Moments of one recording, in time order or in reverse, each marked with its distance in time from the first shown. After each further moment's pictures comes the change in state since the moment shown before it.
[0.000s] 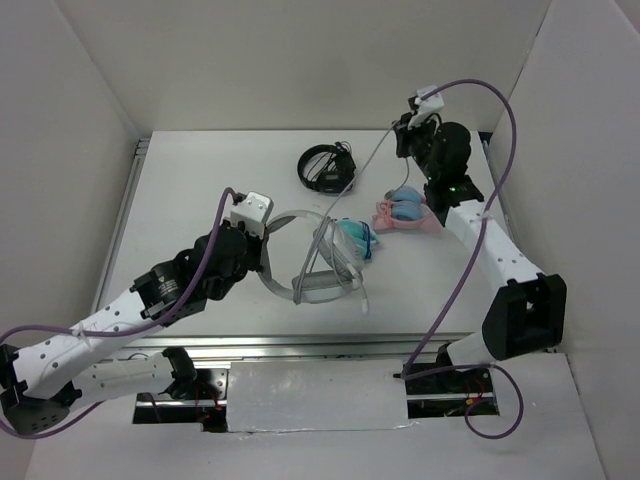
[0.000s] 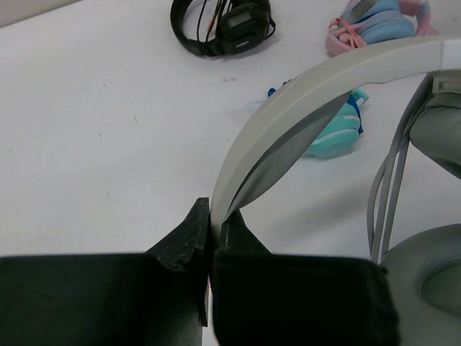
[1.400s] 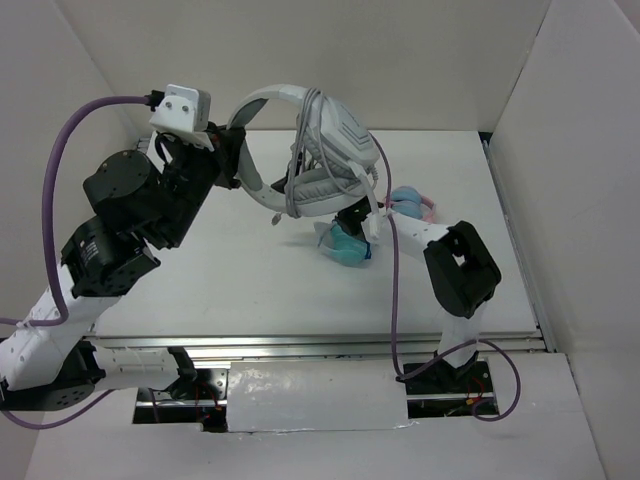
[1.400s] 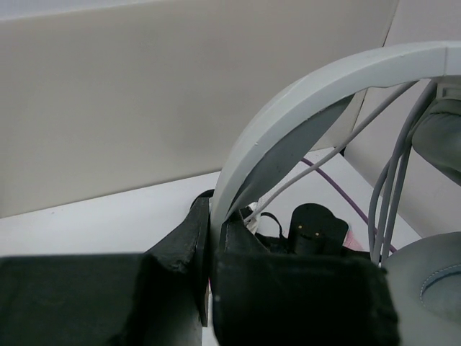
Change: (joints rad) left arm 0.004 0.231 0.784 -0.006 -0.080 0.204; right arm 0.433 0.352 0.038 0.249 -0.254 0.230
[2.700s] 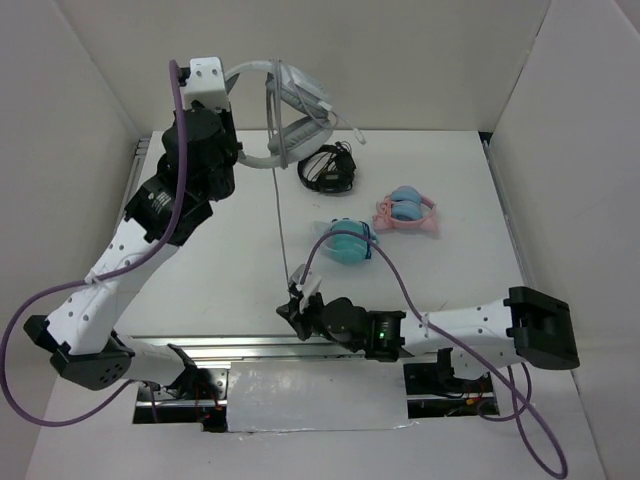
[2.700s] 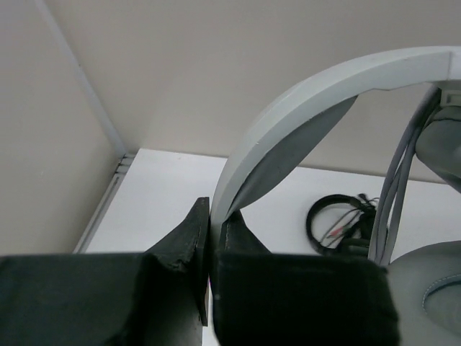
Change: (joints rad) left arm 0.194 0.182 -0.011 0.099 -0.335 0.027; right arm 0.700 -0.521 -0.665 -0.032 0.704 0.146
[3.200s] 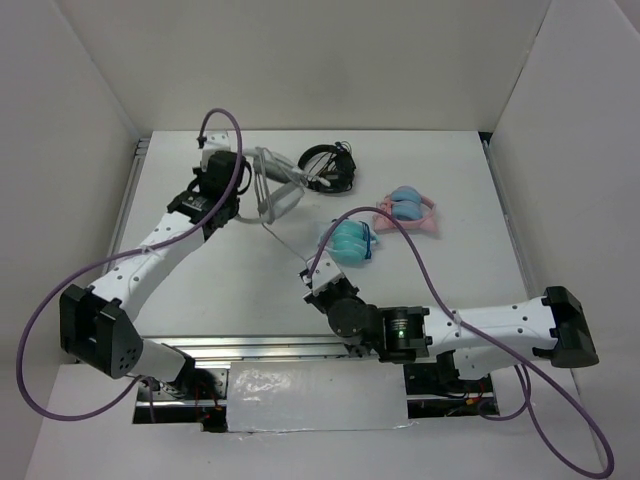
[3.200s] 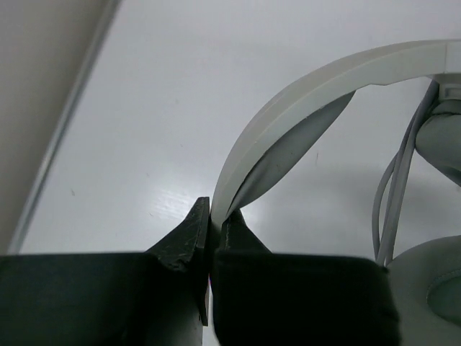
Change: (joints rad) left arm 0.349 0.071 -0.490 -0.079 0.224 -0.331; right arm 0.161 -0.161 0.230 -0.414 0.729 -0.272
